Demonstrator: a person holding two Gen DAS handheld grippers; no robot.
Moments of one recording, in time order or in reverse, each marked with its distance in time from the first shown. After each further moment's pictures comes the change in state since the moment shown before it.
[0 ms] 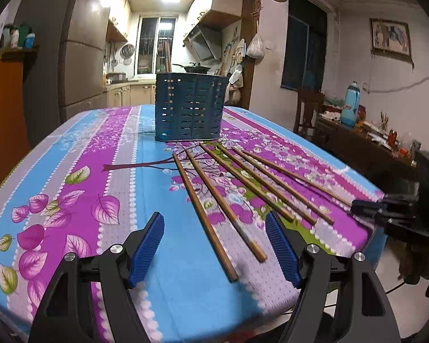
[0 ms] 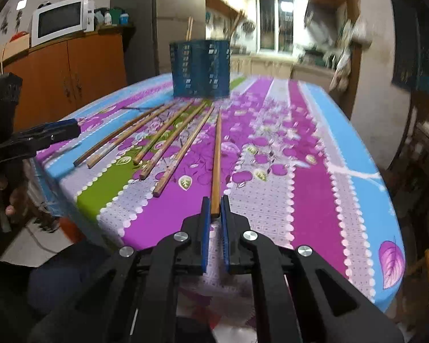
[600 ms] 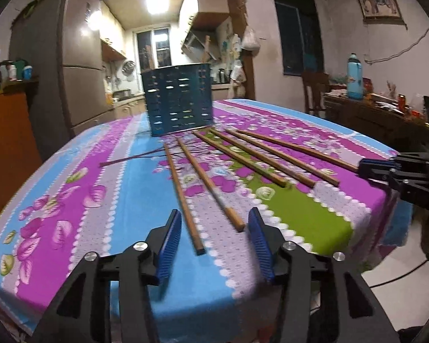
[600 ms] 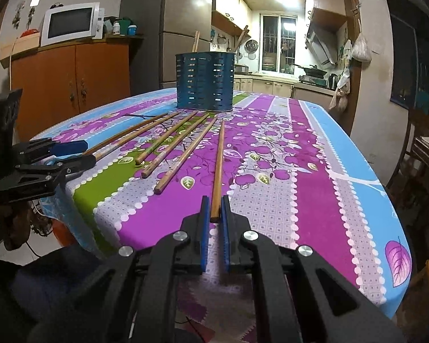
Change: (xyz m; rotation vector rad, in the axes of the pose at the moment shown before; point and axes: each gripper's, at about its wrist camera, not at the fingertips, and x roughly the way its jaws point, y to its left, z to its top) left arm 0.014 -0.041 -0.035 0.136 -0.019 0.125; right arm -0.001 0.005 -0.013 -0.018 -0.078 0.003
